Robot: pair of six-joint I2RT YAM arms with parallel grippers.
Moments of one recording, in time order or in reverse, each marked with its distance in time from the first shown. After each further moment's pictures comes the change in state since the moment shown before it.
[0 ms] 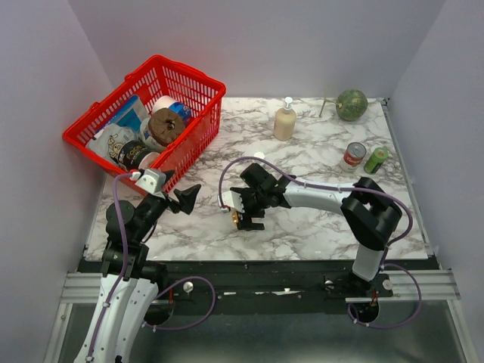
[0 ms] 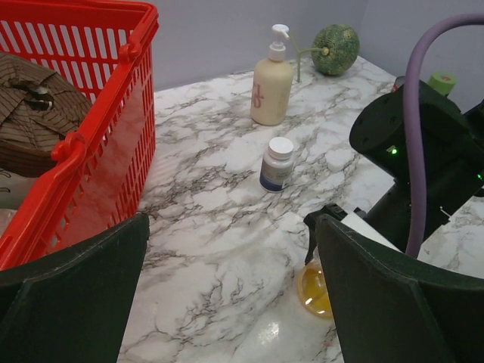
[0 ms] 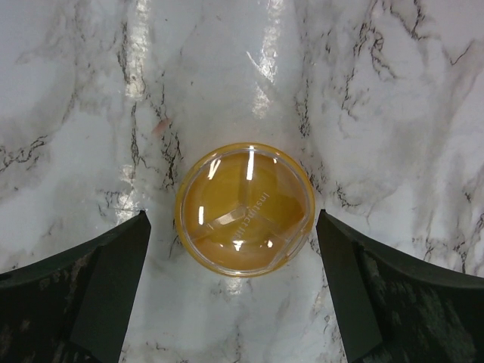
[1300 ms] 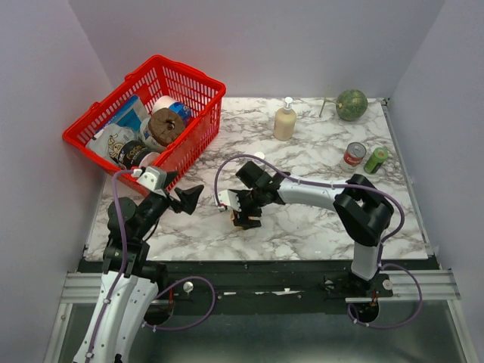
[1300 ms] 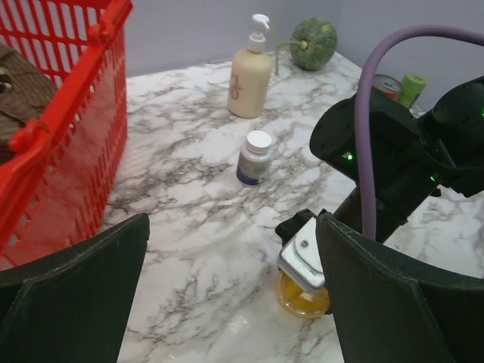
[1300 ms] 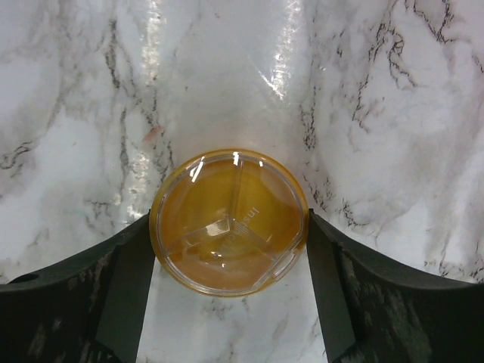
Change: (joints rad) left arm 0.000 0.036 -0.002 0.015 0.047 -0.077; right arm -0.001 0.066 0.074 -0.060 -0.022 -0.013
